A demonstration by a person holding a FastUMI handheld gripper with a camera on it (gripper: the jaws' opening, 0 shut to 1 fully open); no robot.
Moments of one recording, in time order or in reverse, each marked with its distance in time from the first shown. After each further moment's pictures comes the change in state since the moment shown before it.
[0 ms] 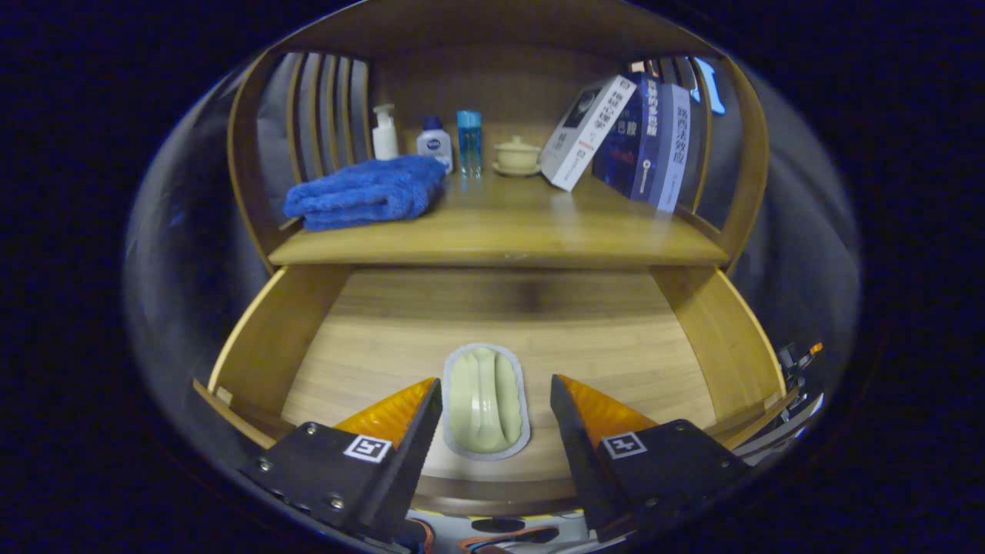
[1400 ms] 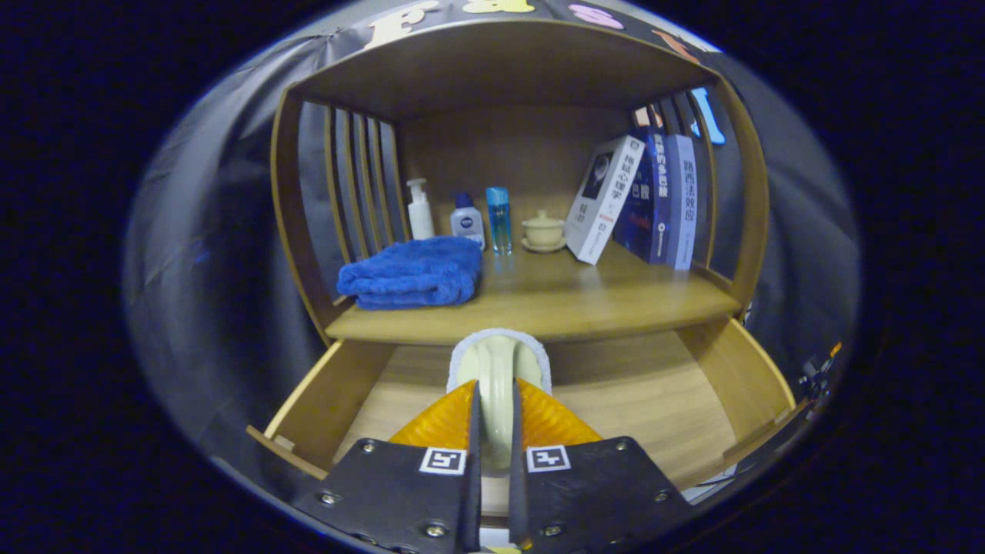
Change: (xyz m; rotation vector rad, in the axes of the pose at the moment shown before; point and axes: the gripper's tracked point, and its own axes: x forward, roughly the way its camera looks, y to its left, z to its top) arm -0.056 0.033 0.080 0.052 -0.356 0.144
